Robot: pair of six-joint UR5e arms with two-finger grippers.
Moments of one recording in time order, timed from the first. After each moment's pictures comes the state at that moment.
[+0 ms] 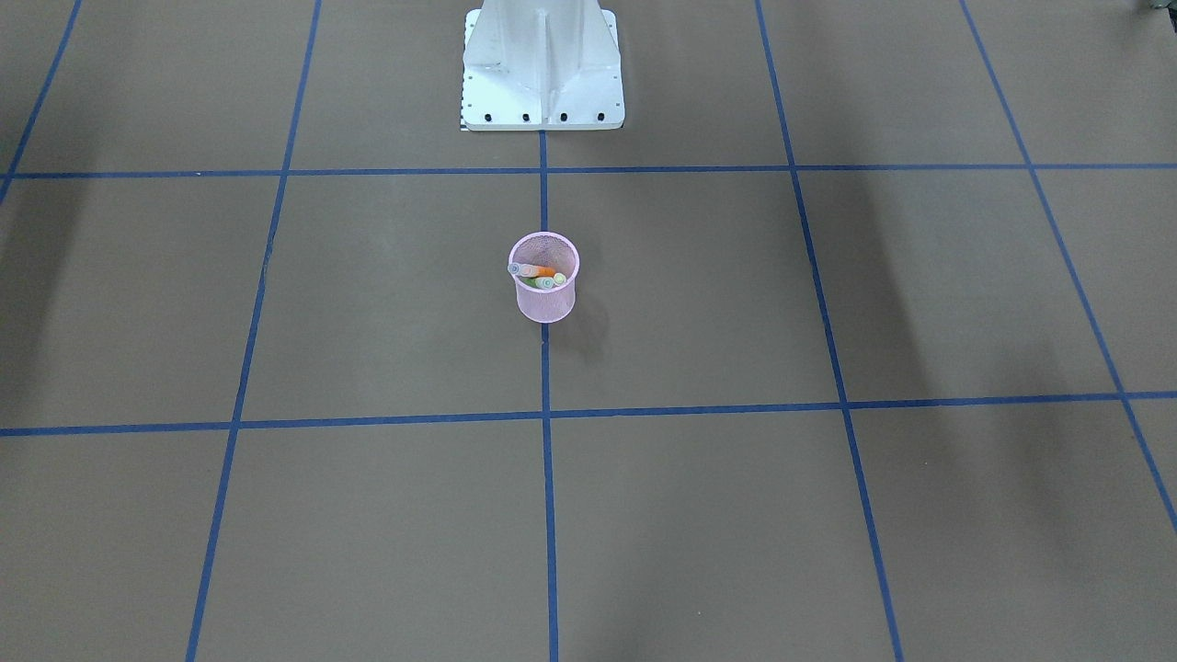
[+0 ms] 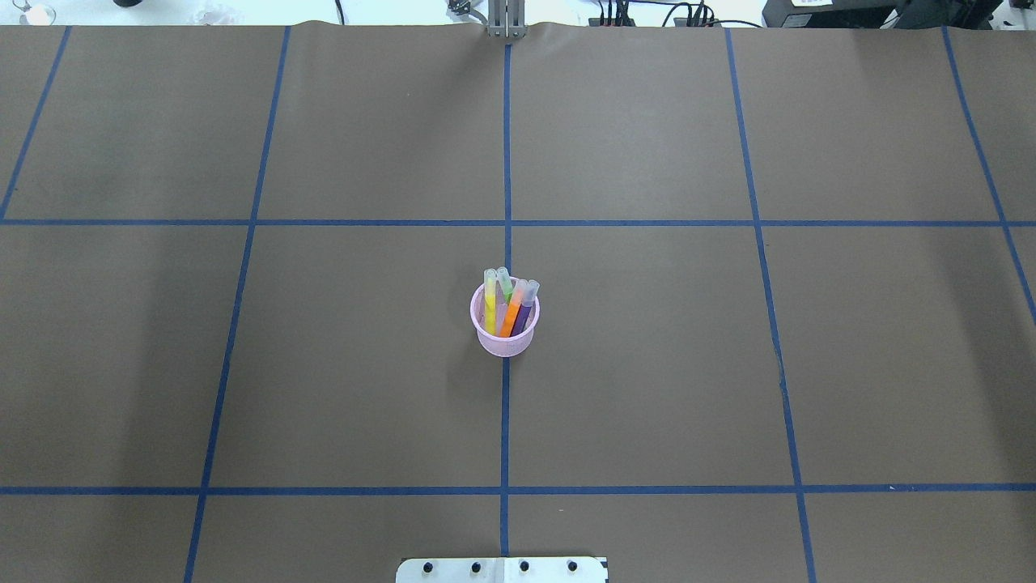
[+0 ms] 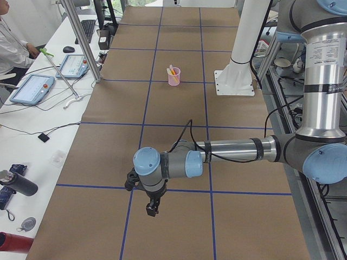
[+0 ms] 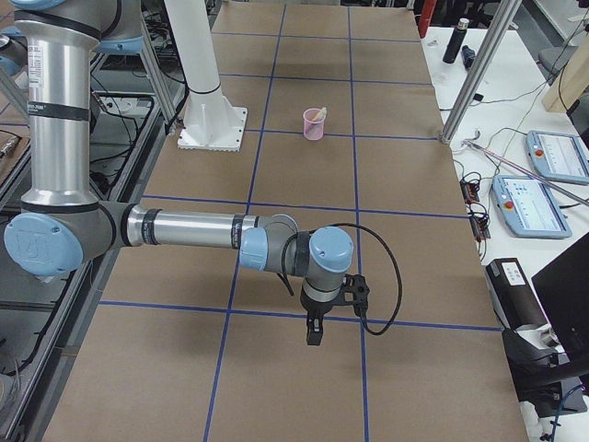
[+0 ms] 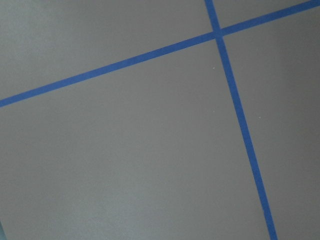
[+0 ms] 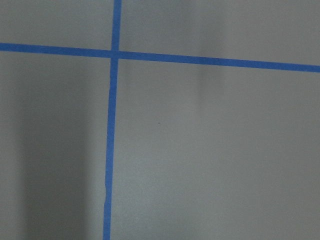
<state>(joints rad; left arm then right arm) -1.61 -1.51 -1.54 -1.54 -2.27 0.35 1.59 -1.65 1.64 -1.66 2.23 -0.10</state>
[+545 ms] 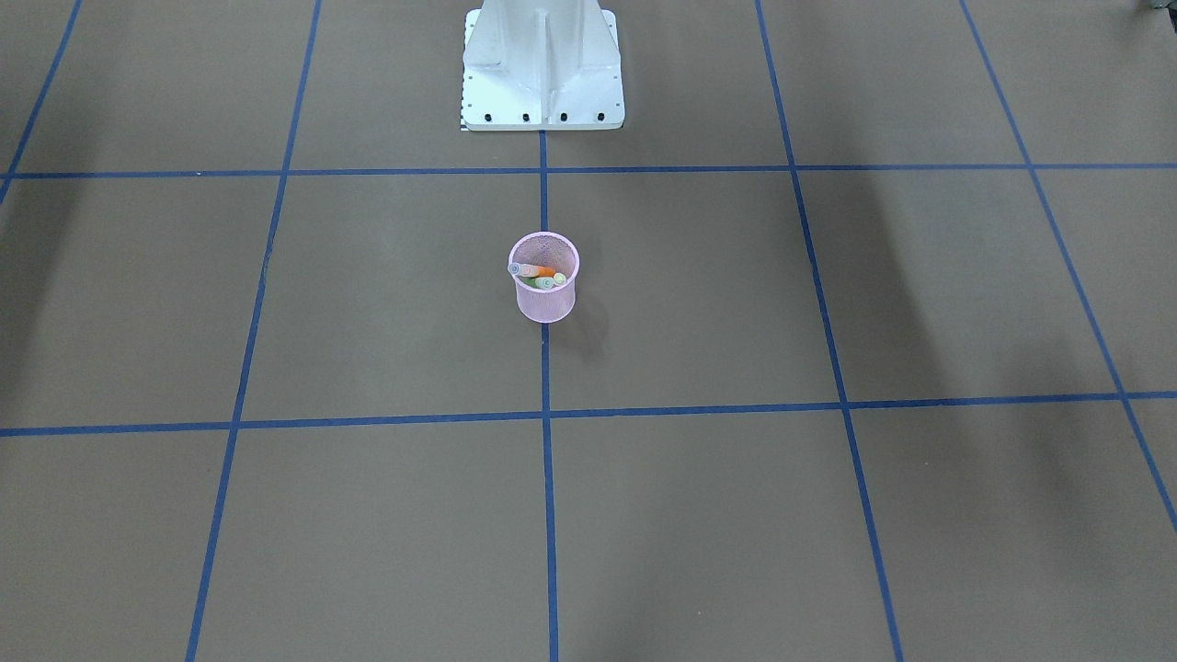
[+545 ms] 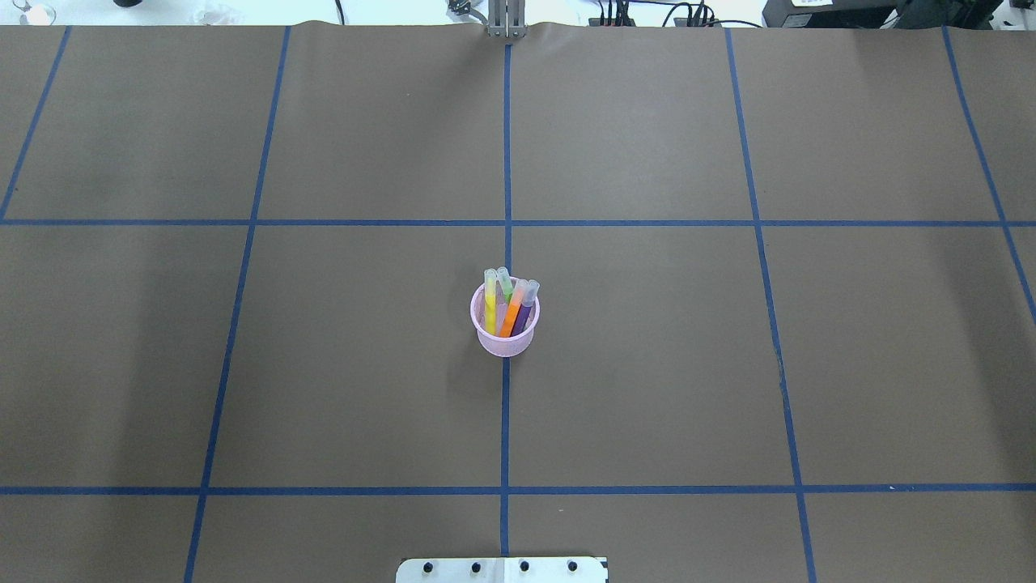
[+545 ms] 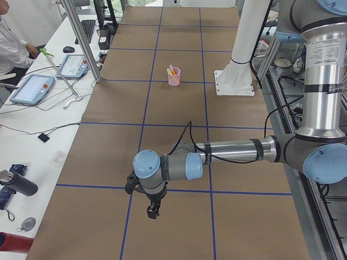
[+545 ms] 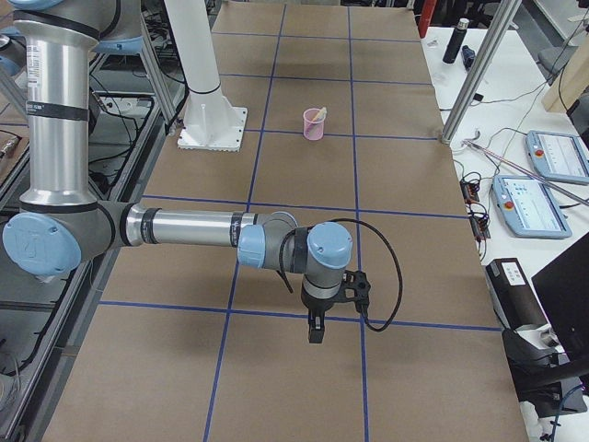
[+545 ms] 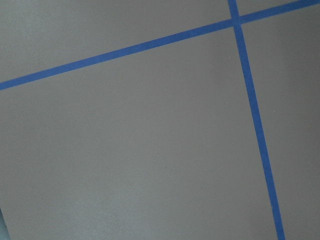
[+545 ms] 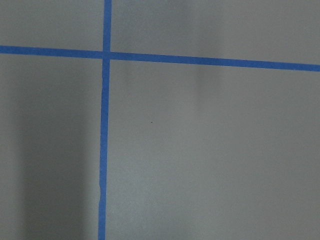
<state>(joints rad) -1.61 -1.52 -1.55 -1.55 -2.26 0.35 1.60 -1.65 1.66 -1.66 2.23 -0.10</state>
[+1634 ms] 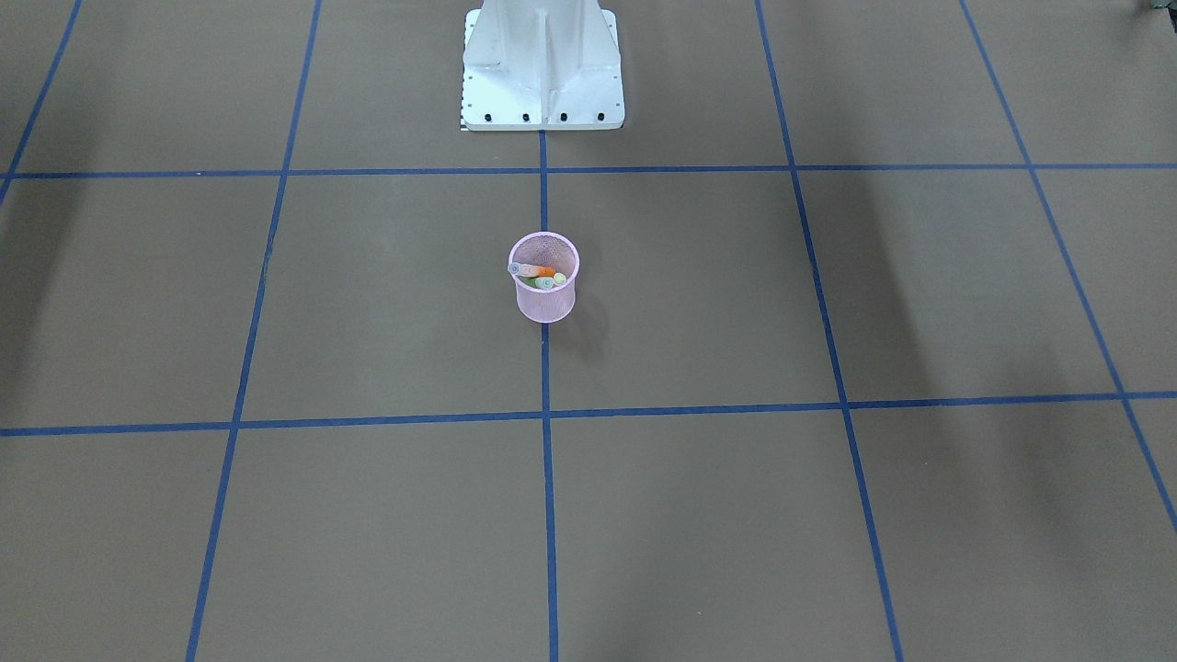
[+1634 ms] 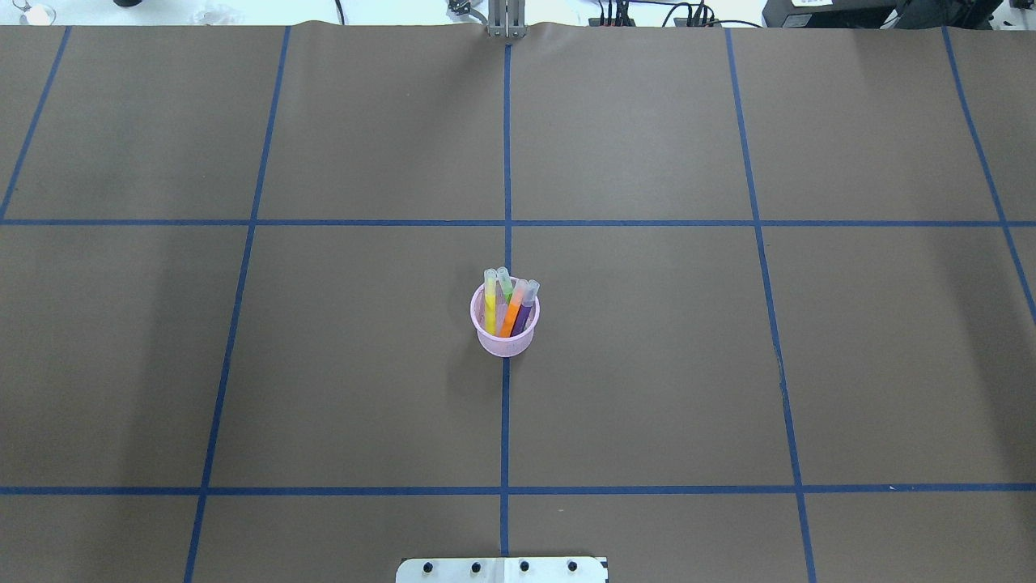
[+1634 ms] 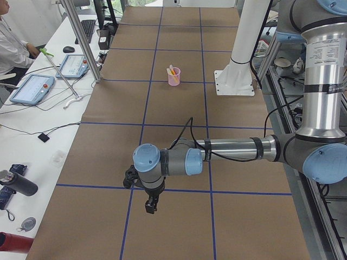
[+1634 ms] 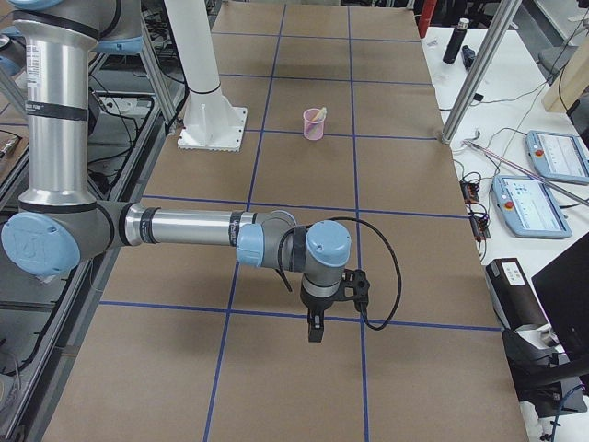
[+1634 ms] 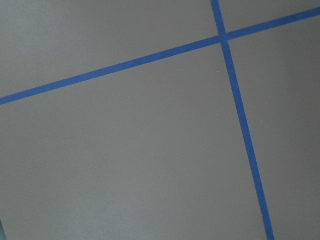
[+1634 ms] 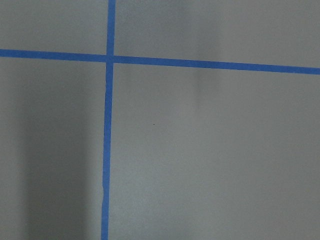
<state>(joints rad) -1.61 -1.52 -1.59 -1.55 -2.29 0.28 1.60 -1.65 1.67 -1.66 2.23 -0.10</state>
